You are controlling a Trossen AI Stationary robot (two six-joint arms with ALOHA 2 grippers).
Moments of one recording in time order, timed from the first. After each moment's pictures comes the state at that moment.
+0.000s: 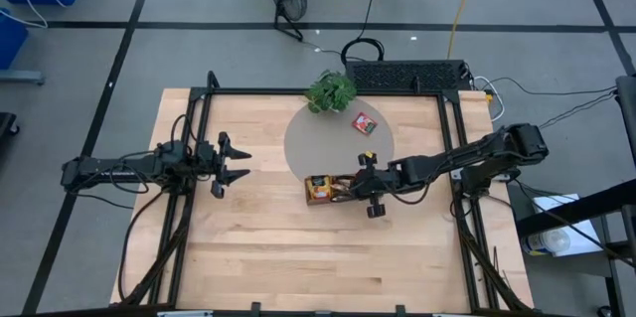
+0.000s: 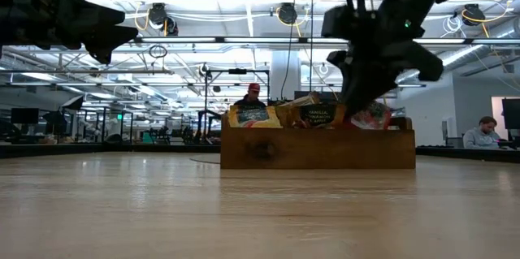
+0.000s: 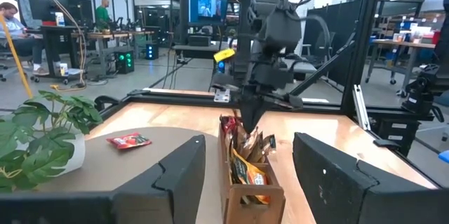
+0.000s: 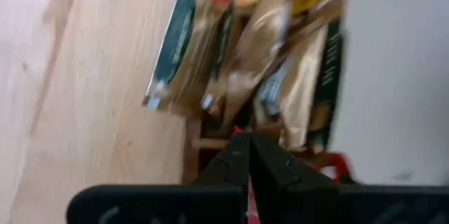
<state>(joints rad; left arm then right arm) 0.08 0.20 0.03 0.24 0.08 -0.06 0.15 1.53 0.88 -0.39 0.21 -0.12</state>
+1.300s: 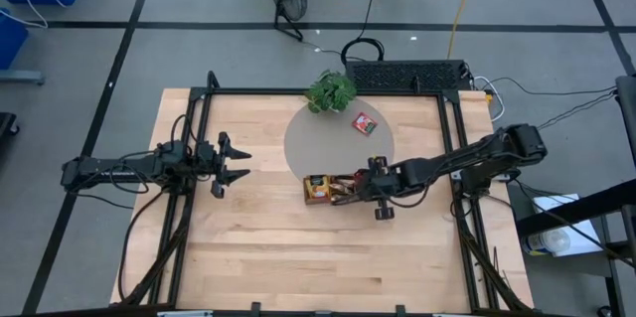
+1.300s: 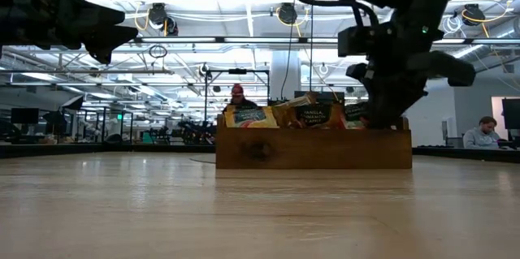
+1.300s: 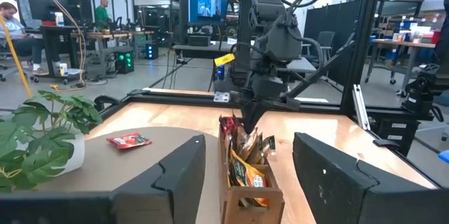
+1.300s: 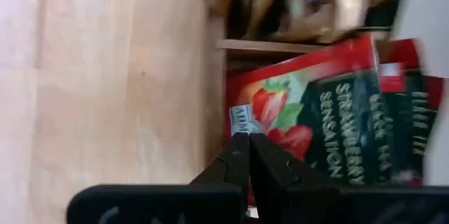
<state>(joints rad) 0.08 0.20 0.03 0.24 0.08 -0.06 0.17 1.54 0.88 -0.57 0.19 0.01</state>
